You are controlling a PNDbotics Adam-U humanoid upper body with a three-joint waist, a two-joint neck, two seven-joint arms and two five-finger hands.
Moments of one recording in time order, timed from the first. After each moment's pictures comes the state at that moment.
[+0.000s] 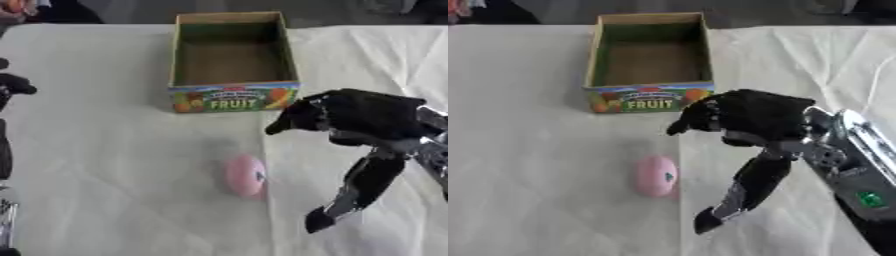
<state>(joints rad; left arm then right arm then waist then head) -0.25 0.14 0.13 -1.98 0.17 -0.17 0.09 -0.55 -0.61 0.36 -1.98 0.65 -0.22 0.69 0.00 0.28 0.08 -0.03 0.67</state>
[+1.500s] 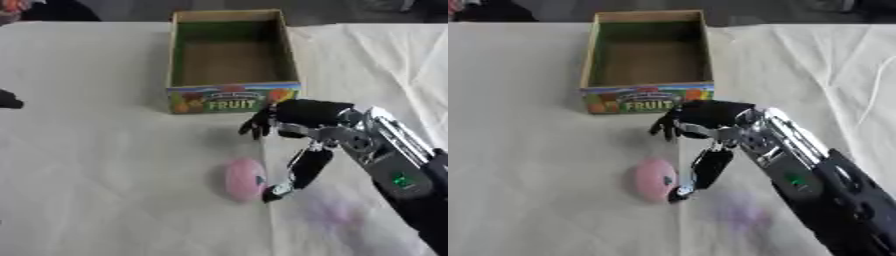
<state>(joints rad) -0.25 0.14 0.11 -1.98 0.17 -0.16 0.05 -0.64 -0.49 0.43 -1.72 0.75 -0.03 0.72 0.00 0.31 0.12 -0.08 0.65</state>
